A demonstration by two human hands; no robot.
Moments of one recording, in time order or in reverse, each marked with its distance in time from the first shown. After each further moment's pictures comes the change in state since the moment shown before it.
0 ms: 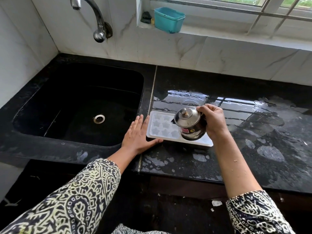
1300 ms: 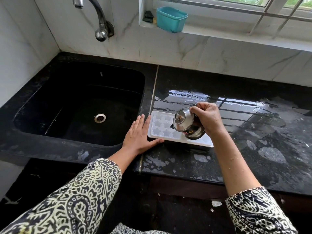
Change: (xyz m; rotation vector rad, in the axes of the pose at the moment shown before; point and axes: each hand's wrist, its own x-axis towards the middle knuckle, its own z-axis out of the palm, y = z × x) left_hand -0.001 0.001 -0.001 -0.002 0.000 0.001; right_hand 0.006 0.001 0.013 -0.374 -0.057 -0.165
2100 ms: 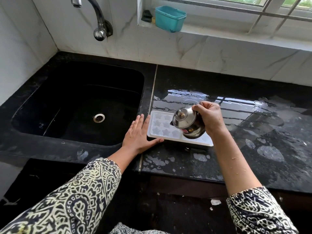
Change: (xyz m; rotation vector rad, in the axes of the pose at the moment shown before) left_hand 0.000 0.000 -0.001 -0.007 -0.010 -0.001; right_hand -0.005 -0.008 -0.003 0.222 0.028 0.096
